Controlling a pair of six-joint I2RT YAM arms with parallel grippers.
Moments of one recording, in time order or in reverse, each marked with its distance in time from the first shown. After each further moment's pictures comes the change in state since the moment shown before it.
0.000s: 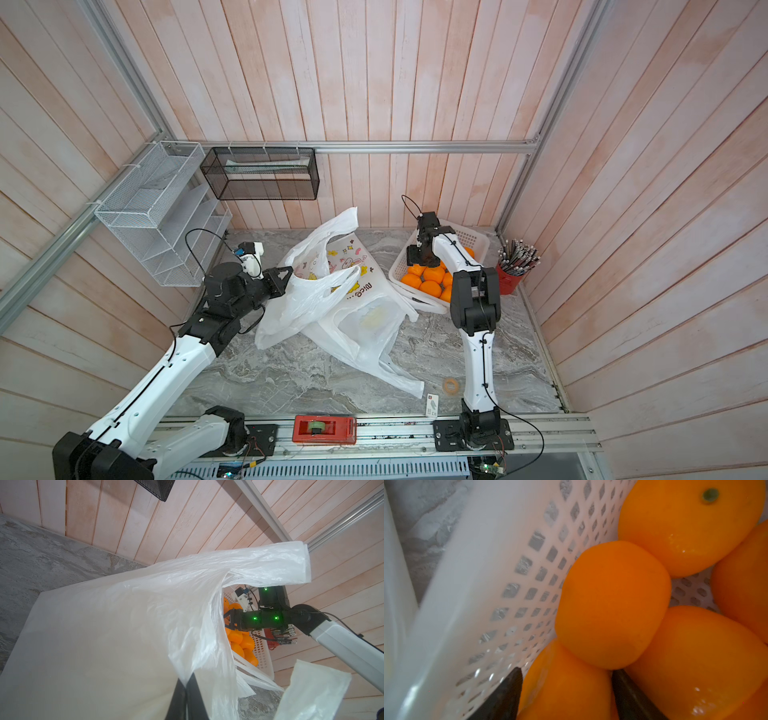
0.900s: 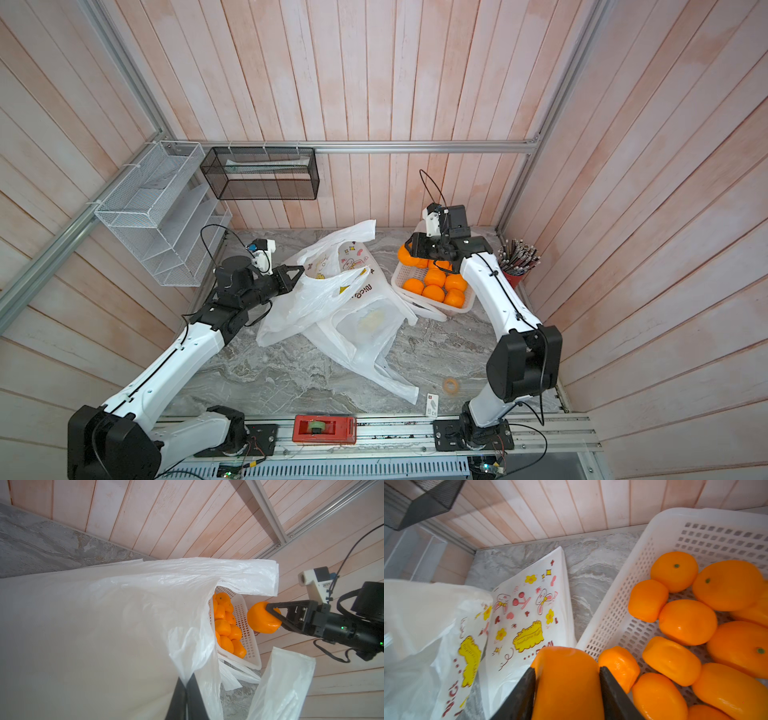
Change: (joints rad) left arm 0.000 0.118 0.033 0.061 0.146 -0.035; right arm 0.052 -0.697 -0.460 0.245 -0.296 0.162
